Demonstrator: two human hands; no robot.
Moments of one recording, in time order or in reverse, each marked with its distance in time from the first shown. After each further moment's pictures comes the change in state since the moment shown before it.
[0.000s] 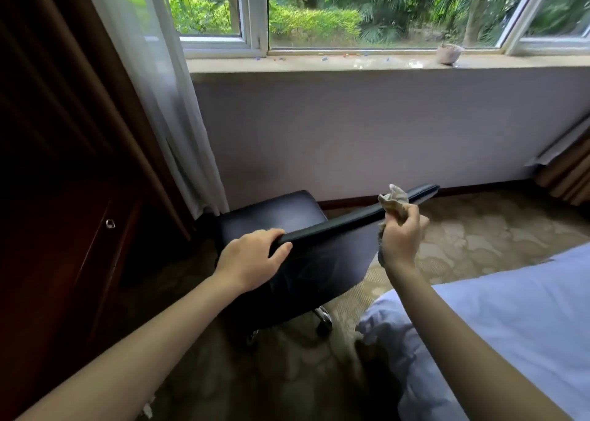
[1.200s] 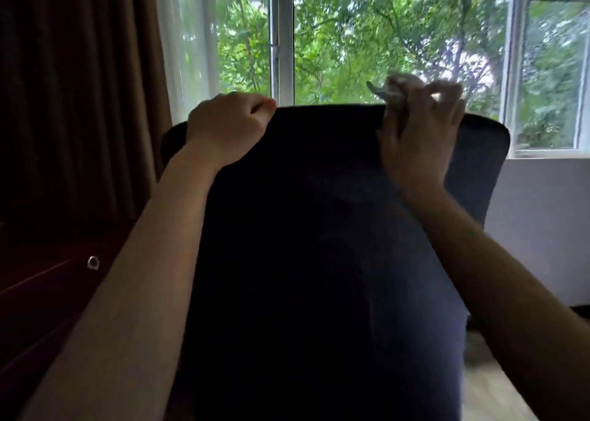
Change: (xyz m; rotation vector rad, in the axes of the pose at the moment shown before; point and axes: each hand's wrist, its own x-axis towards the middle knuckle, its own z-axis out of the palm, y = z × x) left_hand 0.012 -0.058 0.049 0.191 1.020 0.209; right_hand -0.035 0.057 0.081 0.046 0.622 -1.159
